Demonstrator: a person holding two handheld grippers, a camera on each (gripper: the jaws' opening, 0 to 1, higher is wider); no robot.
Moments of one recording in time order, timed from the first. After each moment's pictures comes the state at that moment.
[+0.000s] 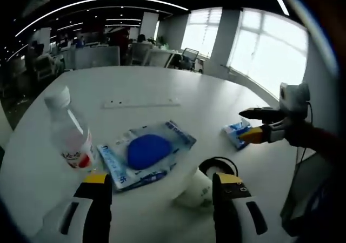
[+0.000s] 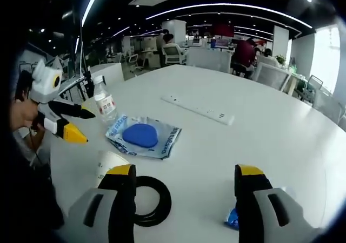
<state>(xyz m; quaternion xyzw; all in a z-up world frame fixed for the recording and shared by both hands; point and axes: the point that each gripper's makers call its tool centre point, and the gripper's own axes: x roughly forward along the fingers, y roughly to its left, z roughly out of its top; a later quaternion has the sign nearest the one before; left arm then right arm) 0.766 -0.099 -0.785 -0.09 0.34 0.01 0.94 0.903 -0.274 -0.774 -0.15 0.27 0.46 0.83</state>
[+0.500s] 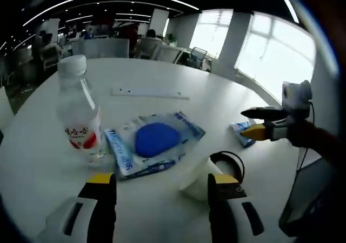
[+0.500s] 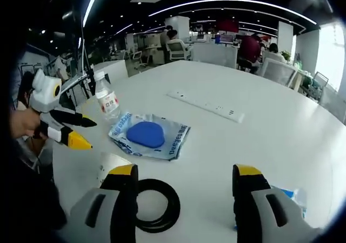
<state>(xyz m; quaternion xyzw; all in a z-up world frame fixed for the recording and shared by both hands) 0.753 -0.091 -0.809 -0.12 0.35 0.03 0.93 0.899 -0.256 -0.785 -0.15 0.29 0.47 0.82</state>
